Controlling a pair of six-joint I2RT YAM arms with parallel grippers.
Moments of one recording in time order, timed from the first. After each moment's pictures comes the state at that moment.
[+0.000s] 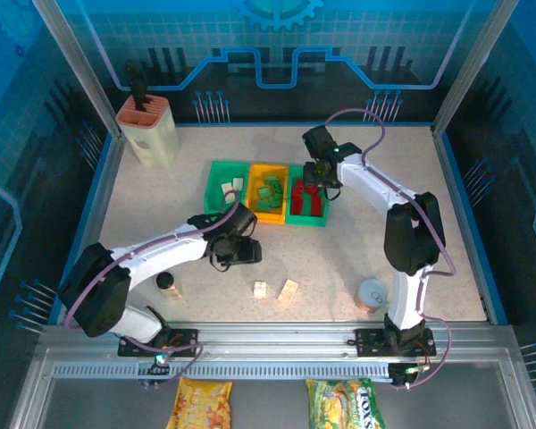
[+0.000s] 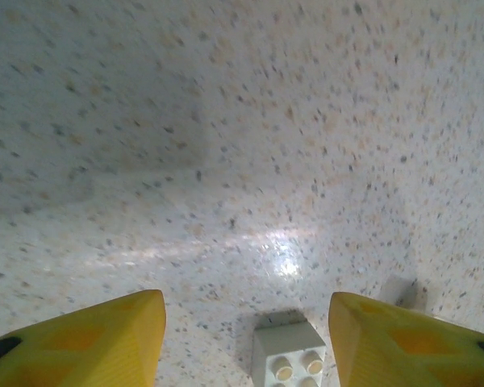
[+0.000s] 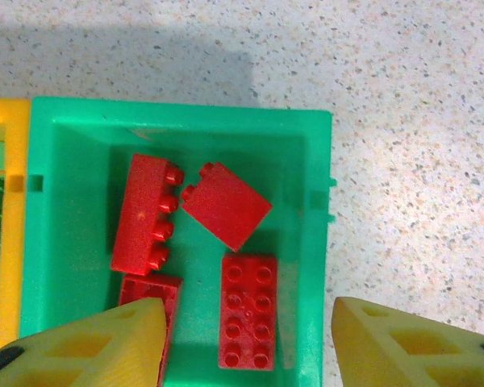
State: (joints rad) left arm -0.70 1.46 0.89 -0.66 0.09 -0.81; right arm 0.43 1.92 1.62 -0.82 0.21 0.46
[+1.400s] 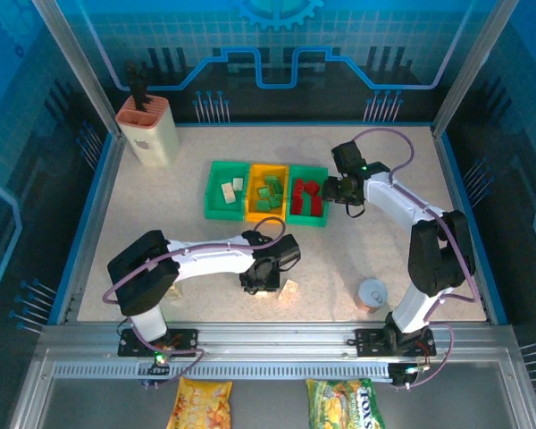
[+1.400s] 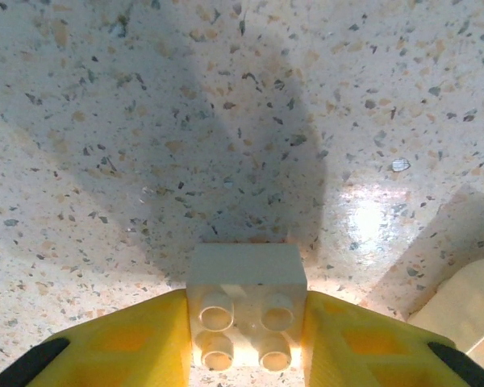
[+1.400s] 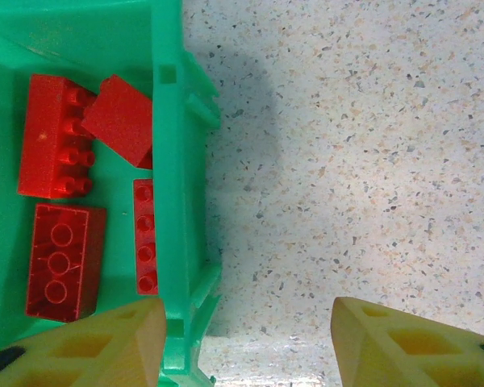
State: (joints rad) left arm -1.01 1.74 1.08 -0.87 -0.03 -1.09; right arm 0.32 1.71 1.29 -0.69 0.09 0.44
